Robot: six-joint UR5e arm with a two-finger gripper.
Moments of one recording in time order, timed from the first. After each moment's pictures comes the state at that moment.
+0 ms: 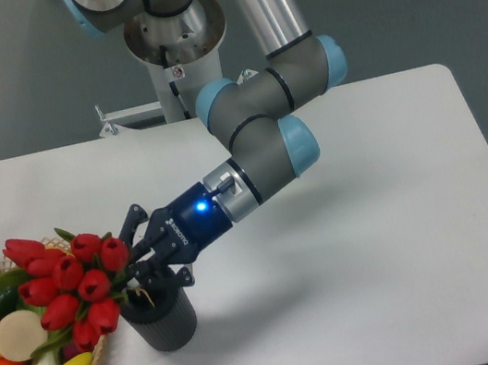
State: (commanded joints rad) arm 2.46 -2.04 -1.79 -0.73 0.13 1.25
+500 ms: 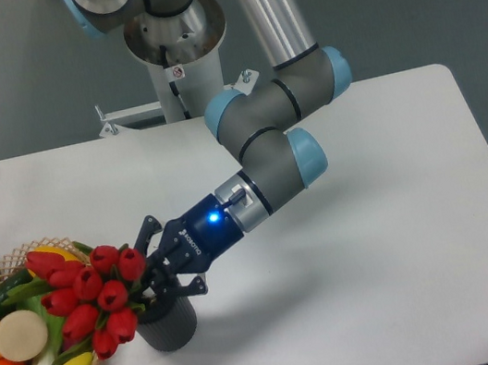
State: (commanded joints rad) arm 2.47 -2.06 -1.82 -0.73 0.14 1.28
